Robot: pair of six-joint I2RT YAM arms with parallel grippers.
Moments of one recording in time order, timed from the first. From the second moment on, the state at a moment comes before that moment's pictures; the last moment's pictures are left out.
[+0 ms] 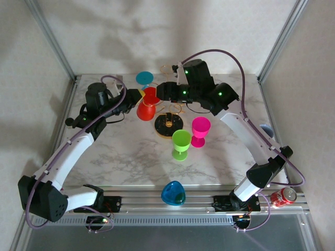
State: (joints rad) left arm -0.28 1.22 1.10 -0.11 0.55 -1.04; right arm 0.73 1.61 1.89 -0.83 -0.26 0.59
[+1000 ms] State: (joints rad) left arm -0.28 1.30 1.20 -0.17 0.59 -0.98; right arm 0.73 1.60 1.87 -0.83 -0.26 0.60
